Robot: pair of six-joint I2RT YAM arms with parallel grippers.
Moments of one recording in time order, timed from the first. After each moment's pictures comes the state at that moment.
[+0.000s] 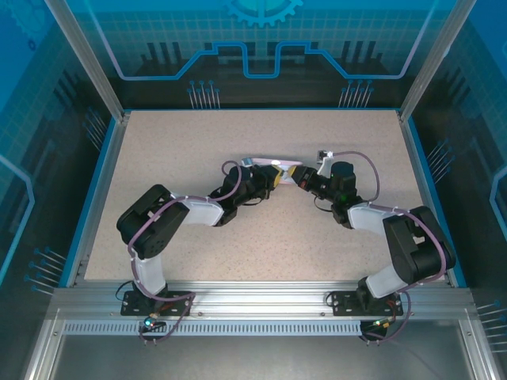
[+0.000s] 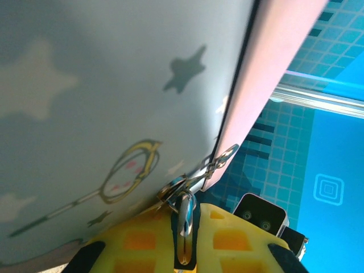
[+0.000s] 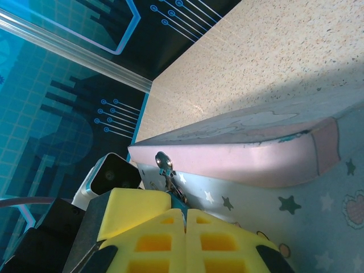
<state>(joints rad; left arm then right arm) -0.66 1.86 0.87 0.79 0.12 -1.71 0.30 1.52 0.59 0.66 -0.46 0.90</state>
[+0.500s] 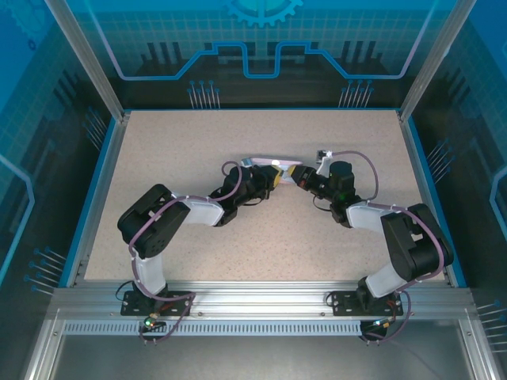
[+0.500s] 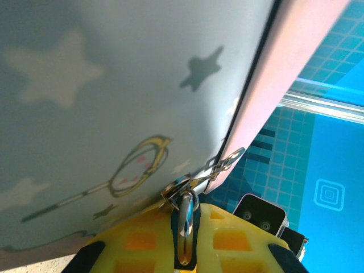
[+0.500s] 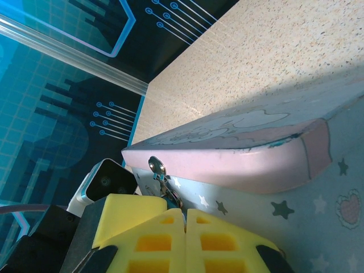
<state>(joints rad) -0.66 1.87 0.87 0.80 0.11 -1.73 0.31 1.55 0.60 0.67 -0.44 0.90</state>
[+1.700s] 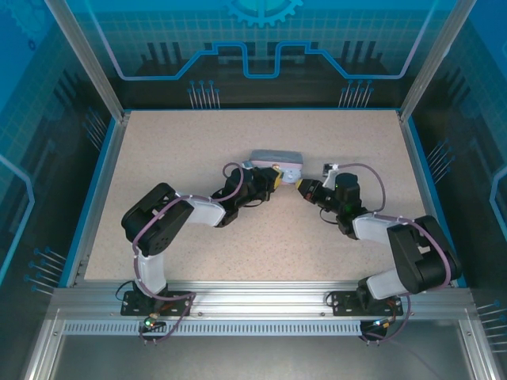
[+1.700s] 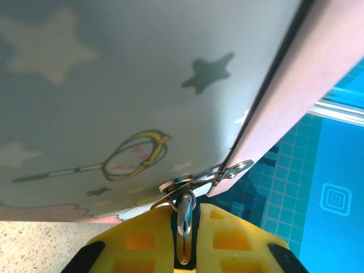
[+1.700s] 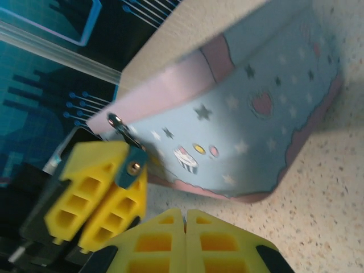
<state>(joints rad) -0.66 1.90 0.87 0.81 0.11 -1.74 0.27 1.44 0.46 0.61 -0.43 0.87</state>
